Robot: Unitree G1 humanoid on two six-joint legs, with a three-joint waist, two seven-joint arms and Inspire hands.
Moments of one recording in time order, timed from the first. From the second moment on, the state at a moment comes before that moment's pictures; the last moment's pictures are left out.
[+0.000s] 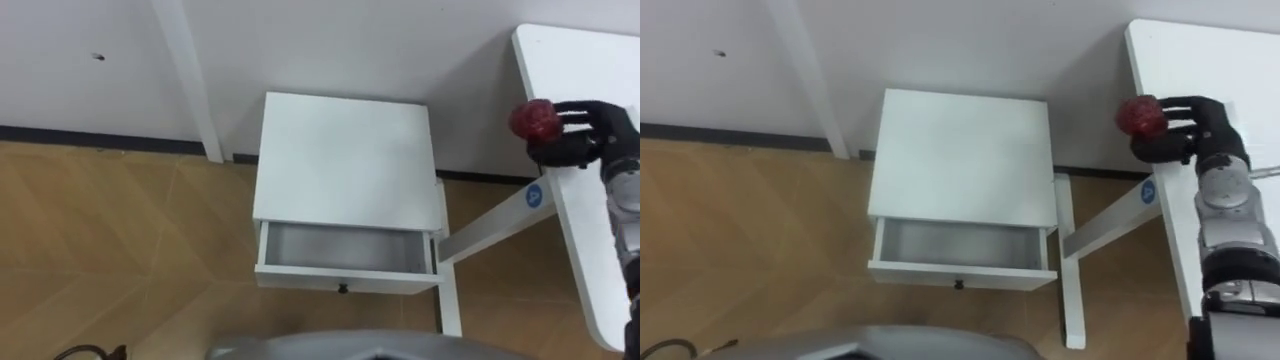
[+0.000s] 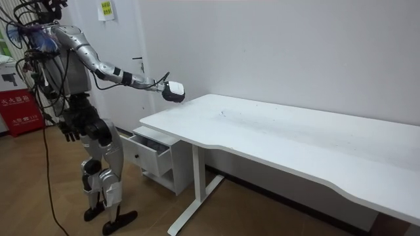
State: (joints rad) left arm 0.21 0.29 0.10 1.14 0.23 0.02 0.07; right arm -0.17 -0.51 -0.03 0.66 -0.20 -0.06 -0.02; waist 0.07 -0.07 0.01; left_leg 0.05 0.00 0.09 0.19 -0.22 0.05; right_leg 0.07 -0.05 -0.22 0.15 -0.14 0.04
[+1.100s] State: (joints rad) left arm 0.19 0.26 0.03 1.12 0.23 0.01 0.07; right arm 0.02 -0.35 0.26 0.43 -0.46 -0.06 0.13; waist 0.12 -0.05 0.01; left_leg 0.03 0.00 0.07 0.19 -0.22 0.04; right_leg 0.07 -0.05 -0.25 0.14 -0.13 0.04
